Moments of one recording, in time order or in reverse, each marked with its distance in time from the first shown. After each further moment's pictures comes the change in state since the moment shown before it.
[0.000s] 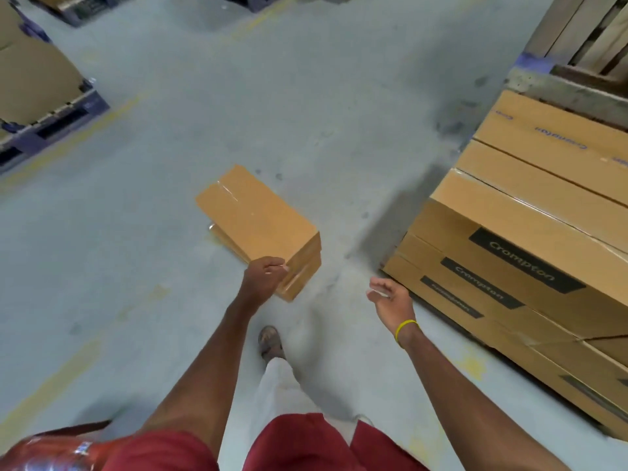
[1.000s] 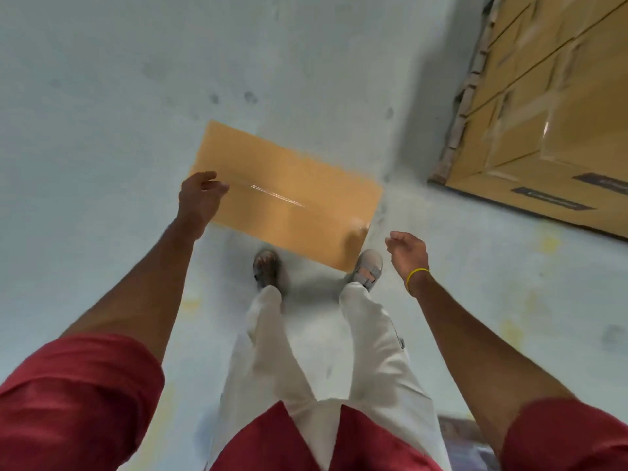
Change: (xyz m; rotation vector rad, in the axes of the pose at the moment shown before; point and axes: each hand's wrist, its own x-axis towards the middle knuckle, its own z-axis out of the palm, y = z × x) left_hand 0.513 -0.051 -0.238 0.233 -0.170 -0.161; right_hand 0.215 -0.030 0.316 0.147 0.386 0.526
